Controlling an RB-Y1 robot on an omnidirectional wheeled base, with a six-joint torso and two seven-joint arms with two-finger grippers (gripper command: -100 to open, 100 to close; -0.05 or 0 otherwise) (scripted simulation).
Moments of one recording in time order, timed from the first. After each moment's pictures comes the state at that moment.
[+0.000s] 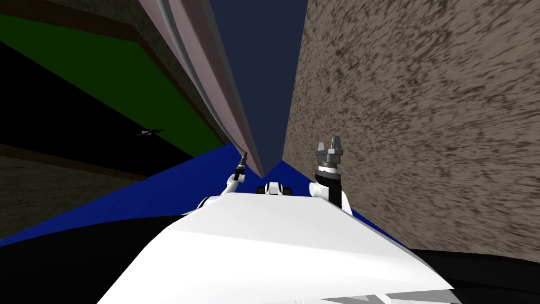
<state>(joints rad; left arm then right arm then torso) -0.20 0.25 0.17 -0.74 -0.17 -0.88 -0.24 0.50 0.04 -0.04 -2.29 0.09 -0.41 -0.10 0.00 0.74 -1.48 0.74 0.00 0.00</state>
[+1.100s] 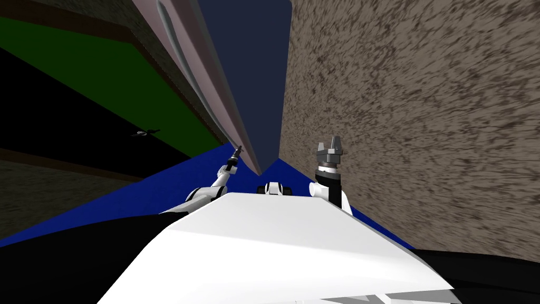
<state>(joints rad) -0.32 0.44 0.17 -0.73 -0.21 -0.66 -0.21 0.50 0.04 -0.04 -2.29 0.09 -0.41 -0.10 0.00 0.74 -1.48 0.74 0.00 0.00</state>
